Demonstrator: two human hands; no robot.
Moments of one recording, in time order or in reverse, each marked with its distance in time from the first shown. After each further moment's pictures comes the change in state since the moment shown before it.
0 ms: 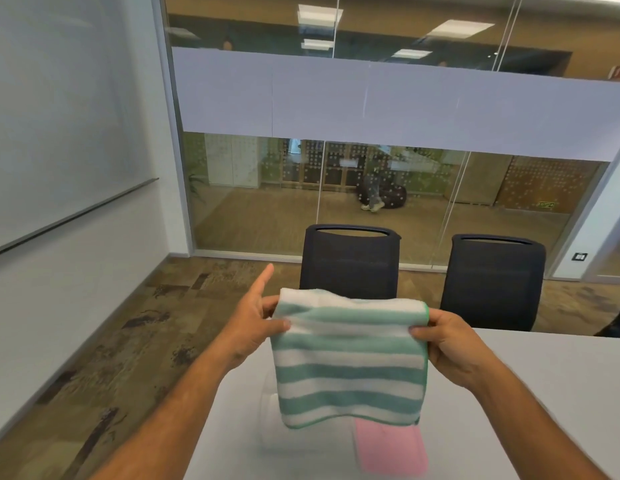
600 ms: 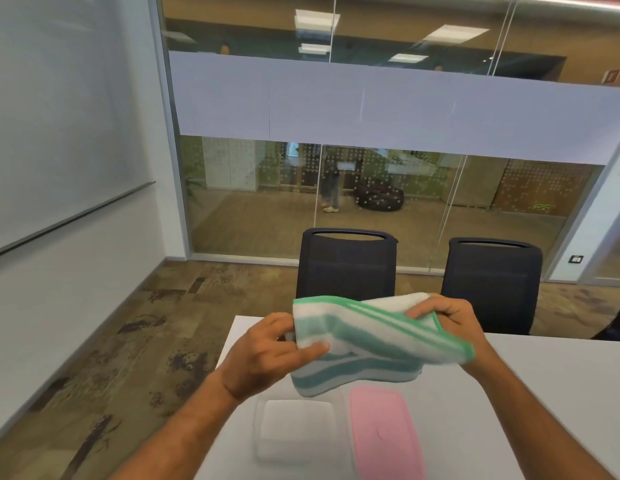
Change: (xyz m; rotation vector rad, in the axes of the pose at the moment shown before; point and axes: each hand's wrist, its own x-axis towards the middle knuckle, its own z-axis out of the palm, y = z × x) left_hand -0.014 -0.016 0.020 1.210 0.091 1.318; right_hand 0.013 -0.012 -0.022 -0.347 0.005 -0.502
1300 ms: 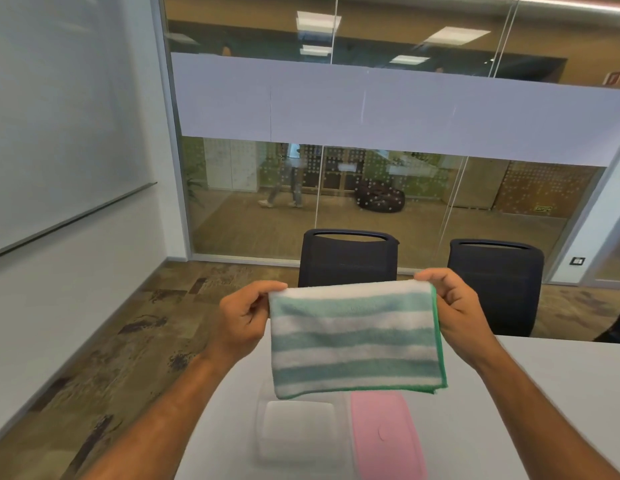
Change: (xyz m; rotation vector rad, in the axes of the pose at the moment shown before) left_hand 0.010 -0.033 -0.014 -0.497 0.271 -0.665; right_hand 0.008 -0.016 0.005 0.062 0.049 -0.098
